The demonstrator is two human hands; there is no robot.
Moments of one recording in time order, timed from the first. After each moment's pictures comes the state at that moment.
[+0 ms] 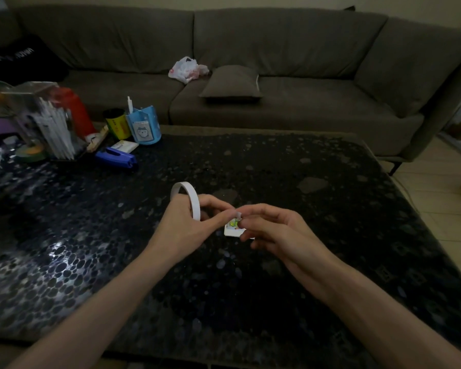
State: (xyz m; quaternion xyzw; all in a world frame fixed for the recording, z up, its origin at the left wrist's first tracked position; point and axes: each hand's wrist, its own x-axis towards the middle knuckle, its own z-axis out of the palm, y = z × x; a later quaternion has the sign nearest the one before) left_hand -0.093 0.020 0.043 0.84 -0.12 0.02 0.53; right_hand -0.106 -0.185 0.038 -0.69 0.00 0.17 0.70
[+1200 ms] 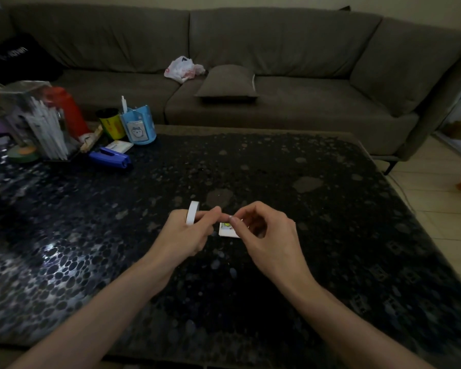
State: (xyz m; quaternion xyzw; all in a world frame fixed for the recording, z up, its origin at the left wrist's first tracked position) left_hand -0.098 0.006 0.031 0.76 0.04 -0.09 0.65; right_hand -0.111 -0.168 0.019 -0.87 -0.06 -0.11 0.47
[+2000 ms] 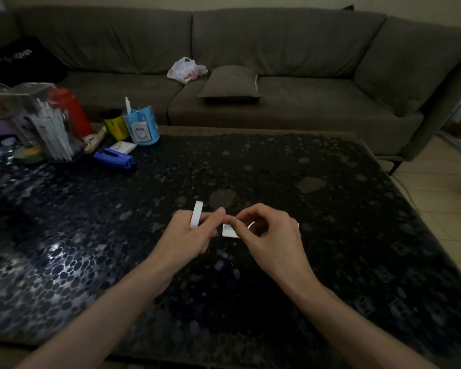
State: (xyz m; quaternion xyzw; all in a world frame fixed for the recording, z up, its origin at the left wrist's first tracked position) left_hand -0.098 0.014 0.023 0.78 -0.02 -0.08 0.63; right_hand -0.107 -0.166 0.019 -0.89 -0.05 -0.09 0.44
